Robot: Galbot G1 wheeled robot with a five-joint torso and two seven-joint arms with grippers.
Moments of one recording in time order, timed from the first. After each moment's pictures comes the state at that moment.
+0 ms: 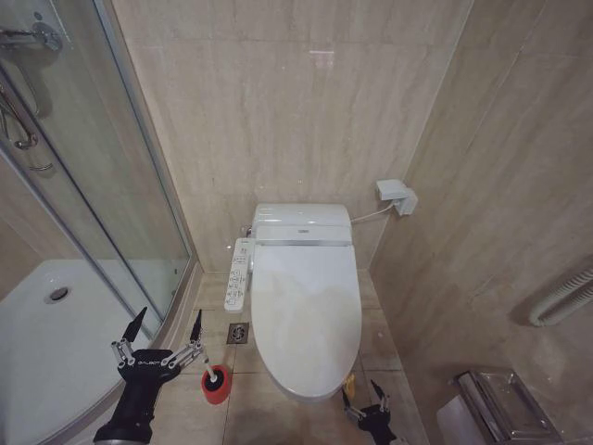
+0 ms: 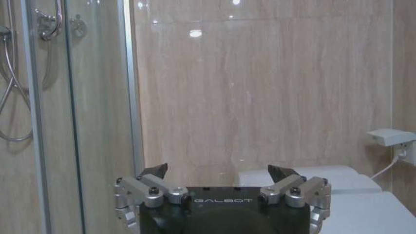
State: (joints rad) left arm 1.94 -1.34 -0.61 -2.48 -0.13 -0.11 -0.10; right arm -1.53 1.34 0.40 1.45 0.08 0.27 0.01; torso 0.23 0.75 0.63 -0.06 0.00
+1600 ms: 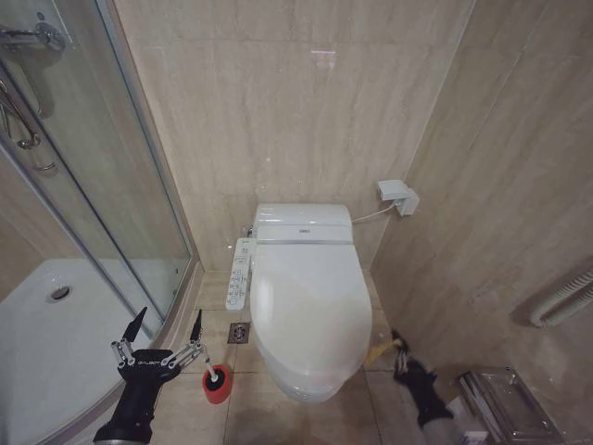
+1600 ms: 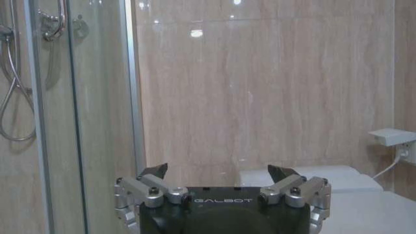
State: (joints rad) left arm 1.94 -1.34 -0.61 -2.48 -0.13 -0.11 -0.10; right arm -1.74 1.27 0.60 2.14 0.39 0.13 0.13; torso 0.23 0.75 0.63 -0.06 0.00
